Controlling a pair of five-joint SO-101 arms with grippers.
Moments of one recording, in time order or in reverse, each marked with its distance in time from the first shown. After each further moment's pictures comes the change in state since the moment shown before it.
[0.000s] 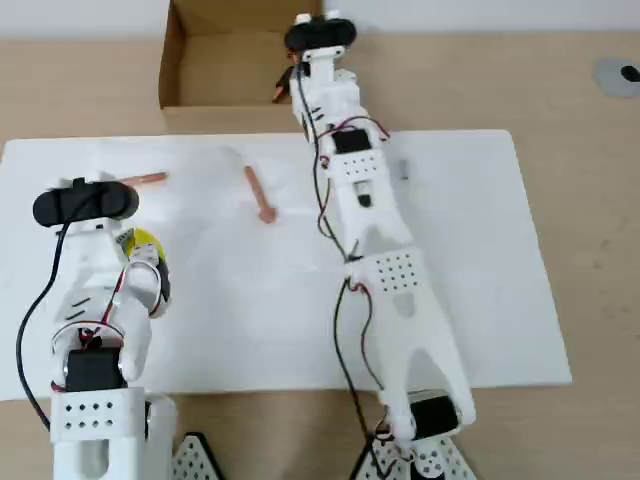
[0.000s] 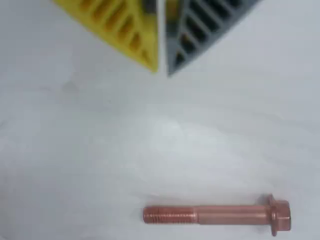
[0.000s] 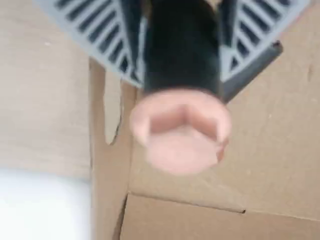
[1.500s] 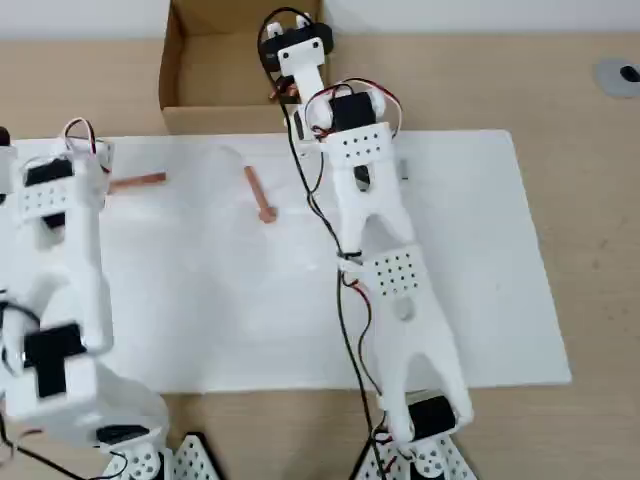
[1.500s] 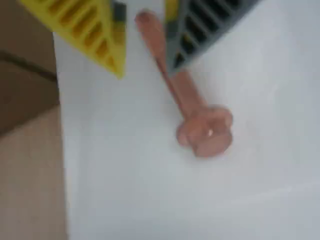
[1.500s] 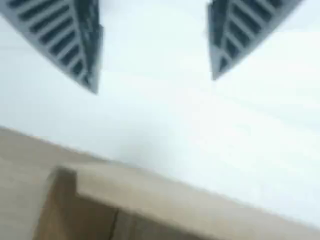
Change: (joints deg) left arm -12.0 83.8 -60.6 -3.4 62.7; right arm -3.4 -14.7 -11.3 67.5 3.0
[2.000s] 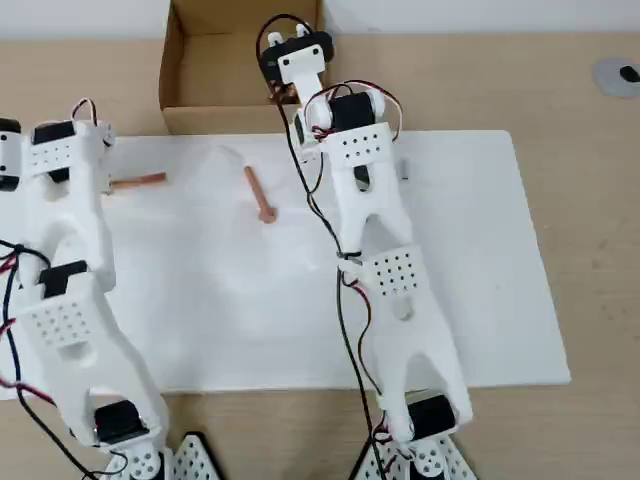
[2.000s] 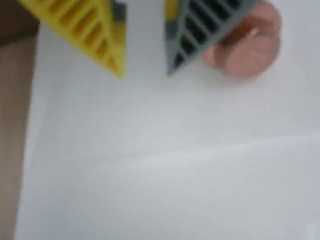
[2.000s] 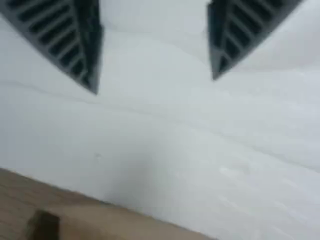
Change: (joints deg) left arm -0.4 28.3 -34.9 16.3 4.7; right arm 0.0 0.0 0.0 3.3 -0.1
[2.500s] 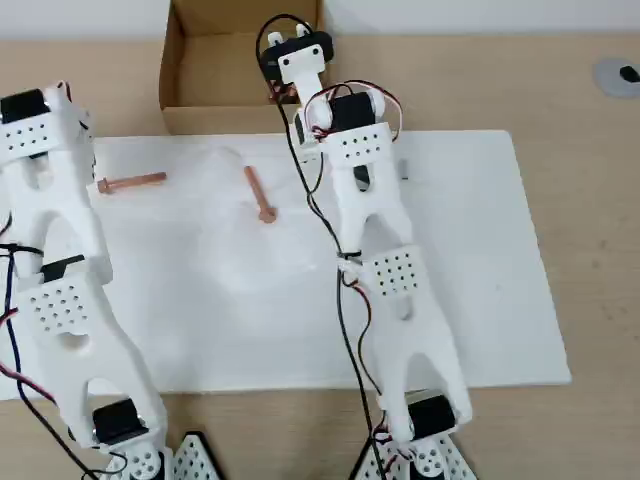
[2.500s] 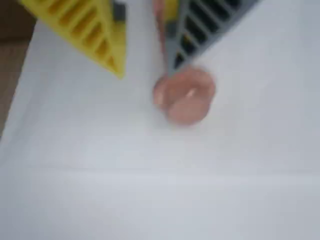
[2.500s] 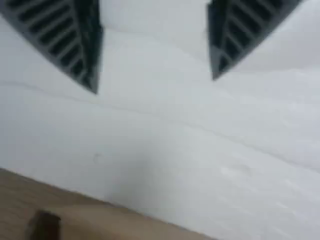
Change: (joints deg) left arm -1.8 6.9 -27.2 29.4 6.0; right arm 0.0 0.0 0.0 0.0 0.0
